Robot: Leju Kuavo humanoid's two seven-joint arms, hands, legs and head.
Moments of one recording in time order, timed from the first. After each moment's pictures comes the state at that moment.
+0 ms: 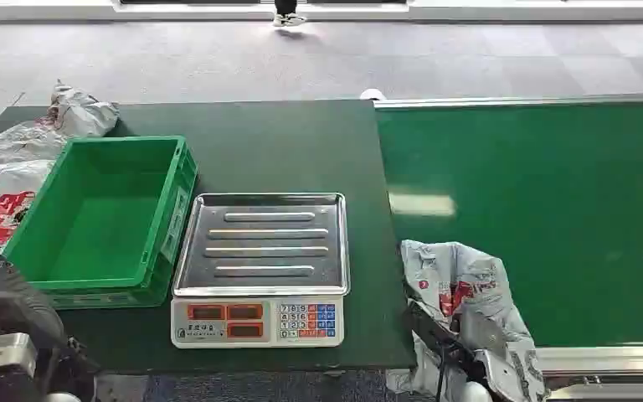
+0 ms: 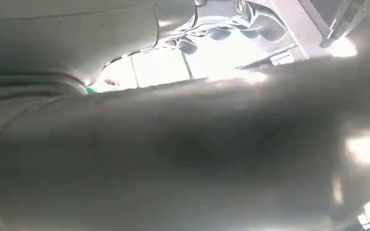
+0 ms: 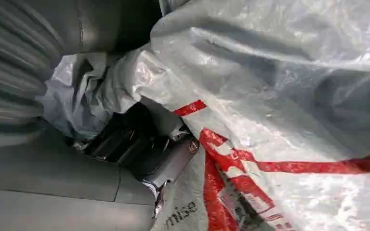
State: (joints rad) left arm 0.09 -0.04 -0.14 -2.03 -0.47 0.49 -0.27; right arm 0.09 0.03 -0.09 -1.29 1.06 0.07 0.24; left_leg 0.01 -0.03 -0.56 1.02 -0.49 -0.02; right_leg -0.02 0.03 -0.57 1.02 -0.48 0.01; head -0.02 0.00
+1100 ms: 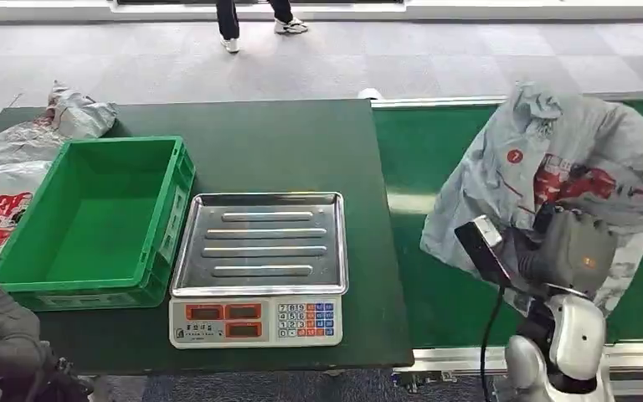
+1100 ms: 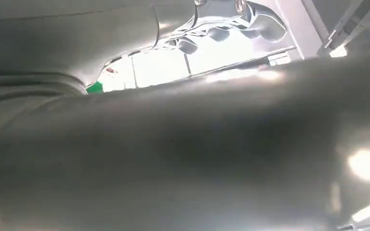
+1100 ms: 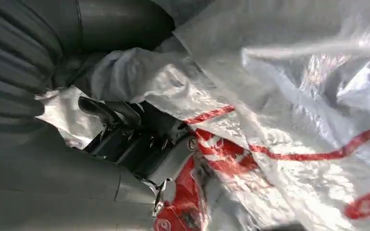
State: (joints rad) left arm 0.16 -0.05 -0.12 -2.06 -0.32 0.48 -0.38; right arm -0.08 -0.09 -0.08 -1.78 1.30 -0.22 0.19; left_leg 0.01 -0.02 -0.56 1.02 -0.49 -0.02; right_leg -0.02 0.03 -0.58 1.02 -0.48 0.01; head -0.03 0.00
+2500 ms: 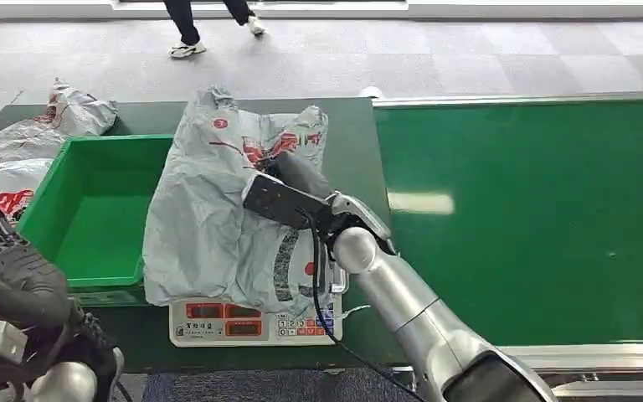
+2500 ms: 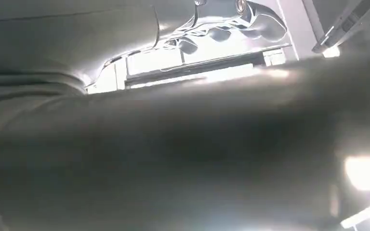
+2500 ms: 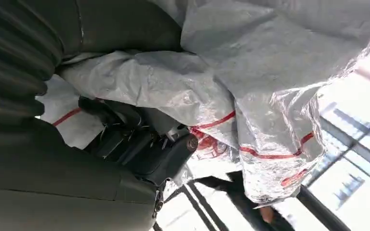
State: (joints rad) left arm -0.02 -0.06 -0.17 -1.92 -0.25 0.52 -0.39; right arm -0.70 0.28 0.43 -0.90 0.41 0.10 -0.28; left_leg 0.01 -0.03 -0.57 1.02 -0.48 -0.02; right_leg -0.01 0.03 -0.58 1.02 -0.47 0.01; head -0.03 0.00
